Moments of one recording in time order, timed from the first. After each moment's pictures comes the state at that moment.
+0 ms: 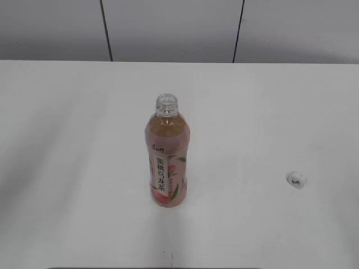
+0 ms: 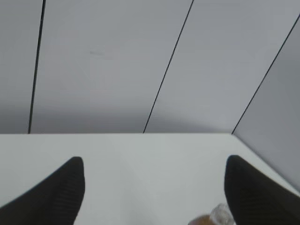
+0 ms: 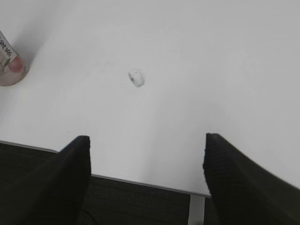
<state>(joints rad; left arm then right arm) -0.45 0.64 -0.55 0.33 0.04 -0.62 0.21 0.10 -0.51 0.02 1.10 -0.09</state>
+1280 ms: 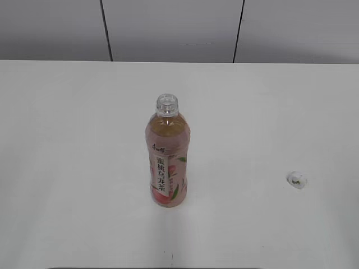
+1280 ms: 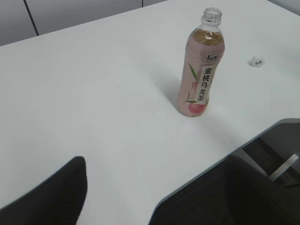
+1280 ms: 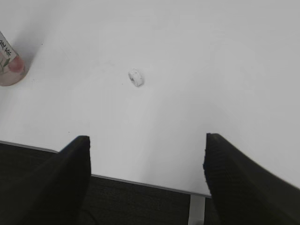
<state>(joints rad) -0.52 0.09 -0.56 0.02 1.03 0.00 0.21 0.10 -0.51 0.02 1.10 -0.09</state>
